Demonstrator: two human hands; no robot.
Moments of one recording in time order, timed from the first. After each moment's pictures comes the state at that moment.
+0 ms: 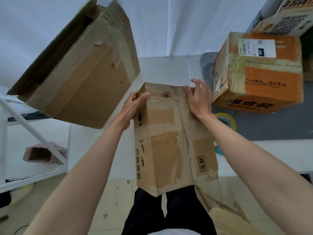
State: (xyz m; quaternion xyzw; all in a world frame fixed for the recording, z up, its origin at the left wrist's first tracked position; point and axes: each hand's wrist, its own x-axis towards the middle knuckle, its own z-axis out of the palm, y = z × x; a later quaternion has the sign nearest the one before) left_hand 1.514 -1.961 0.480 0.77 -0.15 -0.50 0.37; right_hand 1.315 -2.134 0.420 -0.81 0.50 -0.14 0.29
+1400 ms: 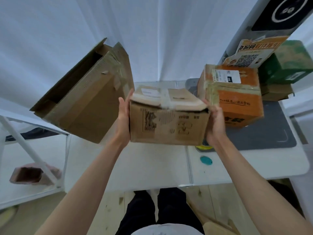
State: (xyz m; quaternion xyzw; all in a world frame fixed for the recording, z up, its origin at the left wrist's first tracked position) left_hand 1.472 -1.946 0.577 0.58 -0.15 -0.49 0.63; right_hand 1.236 -2.097 0.549 -0.34 0.46 -0.32 0.75
